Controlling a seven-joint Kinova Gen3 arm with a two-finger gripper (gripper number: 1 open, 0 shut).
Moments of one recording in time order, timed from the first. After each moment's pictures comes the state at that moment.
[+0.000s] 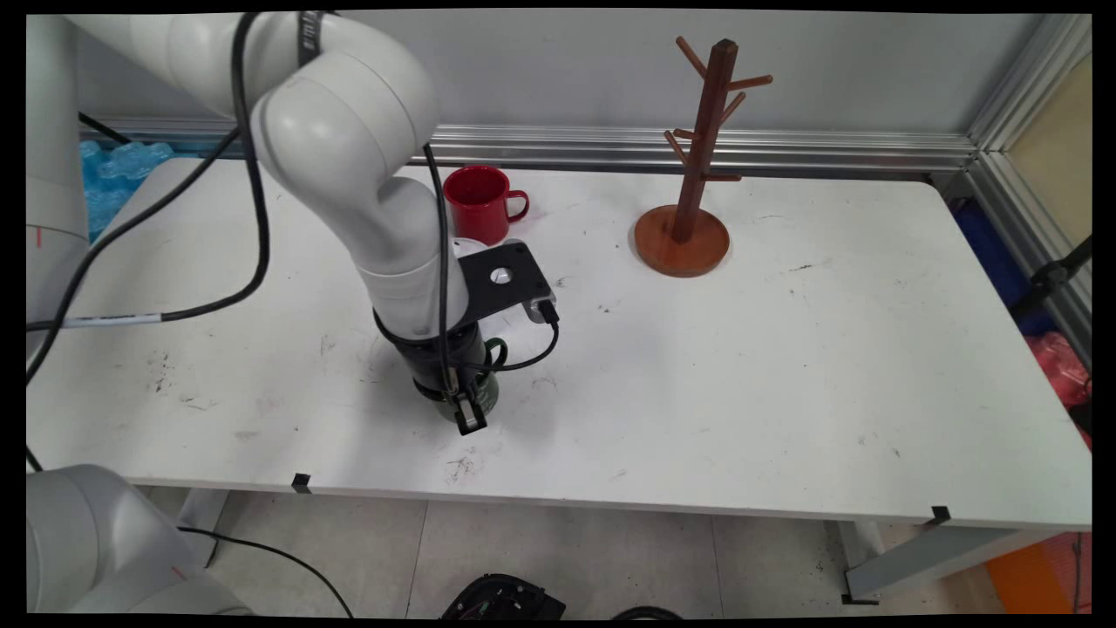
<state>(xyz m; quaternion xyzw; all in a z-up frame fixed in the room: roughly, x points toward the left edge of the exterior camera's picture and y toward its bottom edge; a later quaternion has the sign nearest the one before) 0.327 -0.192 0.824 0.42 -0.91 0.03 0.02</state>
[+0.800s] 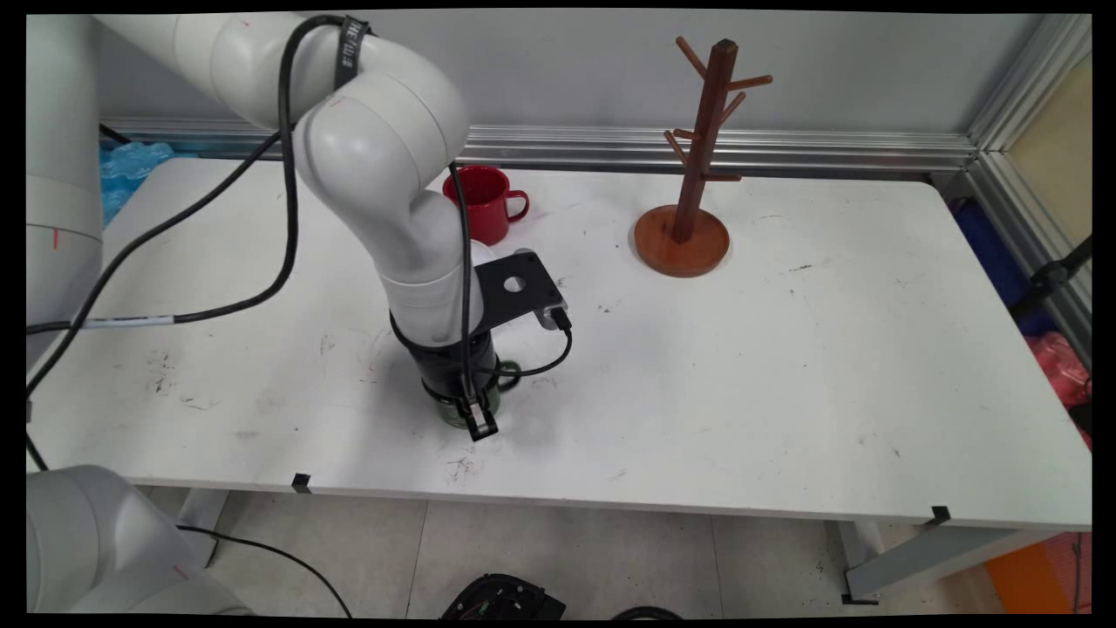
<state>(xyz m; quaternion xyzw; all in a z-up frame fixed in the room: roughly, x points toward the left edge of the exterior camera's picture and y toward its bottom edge) 0.318 -0.200 0.812 0.43 -0.90 0.02 0.01</state>
